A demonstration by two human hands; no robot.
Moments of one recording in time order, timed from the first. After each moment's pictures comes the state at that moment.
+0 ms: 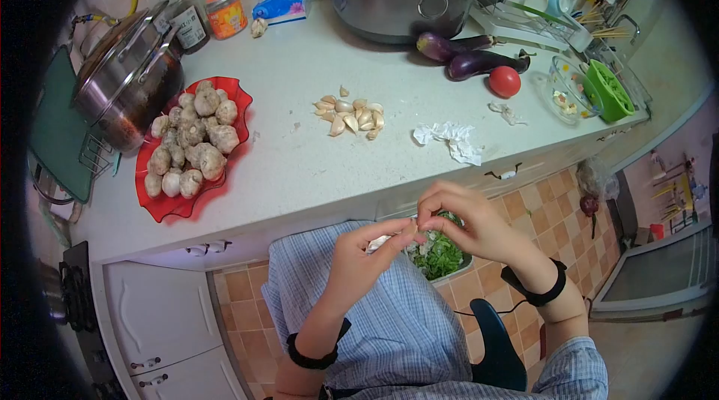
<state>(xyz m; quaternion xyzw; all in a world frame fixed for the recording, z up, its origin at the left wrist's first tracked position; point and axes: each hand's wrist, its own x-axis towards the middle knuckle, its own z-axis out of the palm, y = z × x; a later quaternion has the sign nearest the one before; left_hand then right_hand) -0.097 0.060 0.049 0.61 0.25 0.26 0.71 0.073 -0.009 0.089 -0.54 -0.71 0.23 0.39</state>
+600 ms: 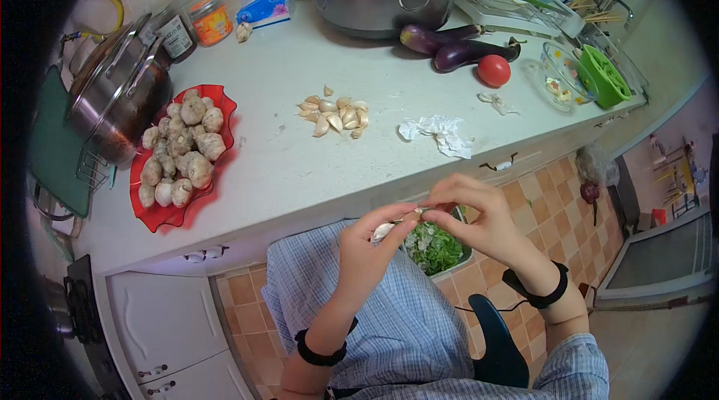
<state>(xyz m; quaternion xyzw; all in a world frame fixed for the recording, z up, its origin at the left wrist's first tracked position) -0.071 0.052 0.037 0.62 0.24 0.33 0.67 0.080 -0.028 0.086 -0.62 -0.62 0.18 0.44</state>
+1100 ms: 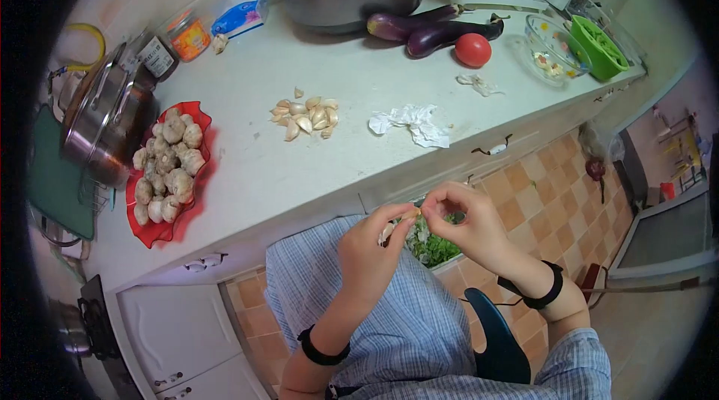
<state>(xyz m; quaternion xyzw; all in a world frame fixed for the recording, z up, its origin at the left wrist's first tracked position) -0.046 0.028 0.035 0.74 0.32 0.31 0.51 0.088 -0.053 0.056 -0.66 -0.48 0.29 0.49</state>
